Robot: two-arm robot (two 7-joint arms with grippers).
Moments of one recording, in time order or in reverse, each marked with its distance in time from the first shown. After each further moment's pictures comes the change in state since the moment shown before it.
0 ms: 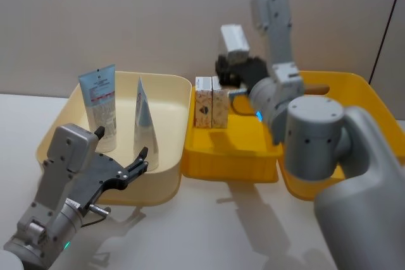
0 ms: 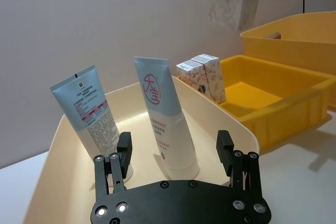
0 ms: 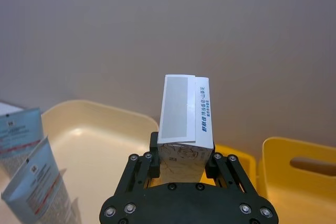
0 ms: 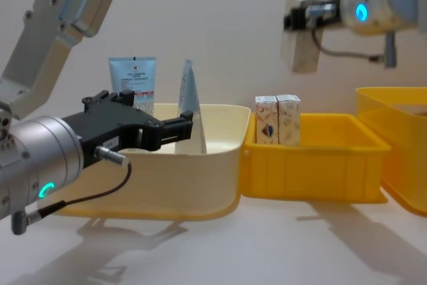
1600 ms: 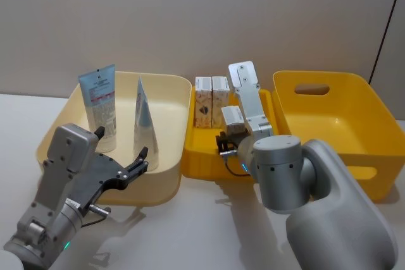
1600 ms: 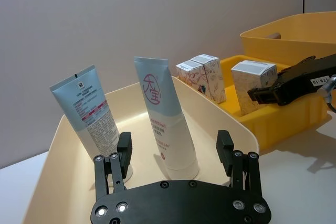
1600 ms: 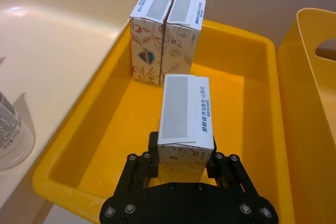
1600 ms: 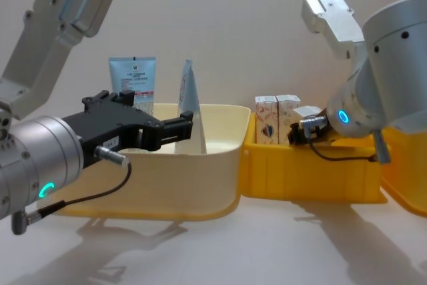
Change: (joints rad) left arm 0.000 0.000 0.000 0.000 0.000 0.000 0.000; right arm -0.007 -0.032 -0.037 0.199 -0.029 0.181 -0.108
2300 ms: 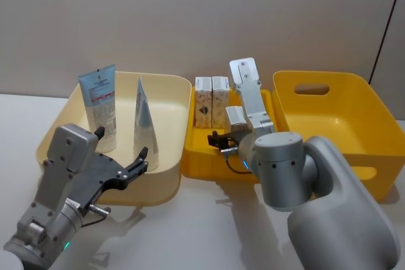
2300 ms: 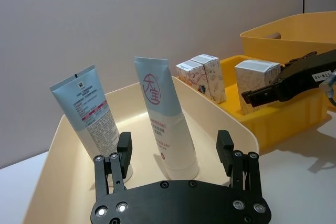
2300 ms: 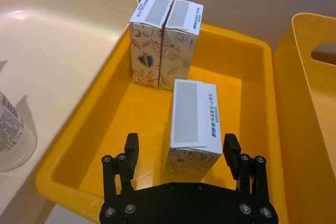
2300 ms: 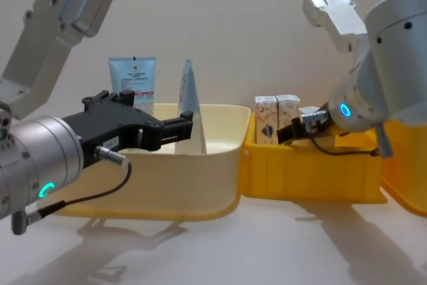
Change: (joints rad) left arm 0.000 0.000 0.000 0.000 0.000 0.000 0.000; right arm 0.001 0.004 -0.001 -0.020 0.004 0.017 -0.001
